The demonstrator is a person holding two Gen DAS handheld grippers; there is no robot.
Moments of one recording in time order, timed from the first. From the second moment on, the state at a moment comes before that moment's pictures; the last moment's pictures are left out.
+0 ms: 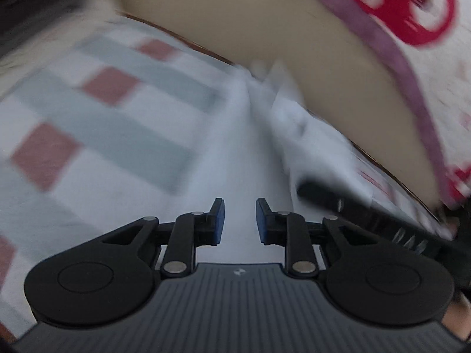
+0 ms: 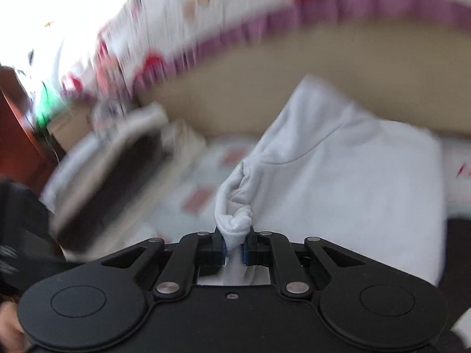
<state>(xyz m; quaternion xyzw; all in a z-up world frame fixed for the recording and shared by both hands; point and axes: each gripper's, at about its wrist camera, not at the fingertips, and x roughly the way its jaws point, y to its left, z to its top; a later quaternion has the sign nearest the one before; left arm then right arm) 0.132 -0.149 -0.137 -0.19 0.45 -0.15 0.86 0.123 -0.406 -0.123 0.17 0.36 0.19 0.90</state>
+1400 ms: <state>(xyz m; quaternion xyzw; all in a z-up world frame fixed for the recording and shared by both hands) 0.157 -0.138 -0.151 -0.19 0.50 -0.19 0.83 -0.010 -0.481 -0.150 0.06 0.41 0.13 0.90</state>
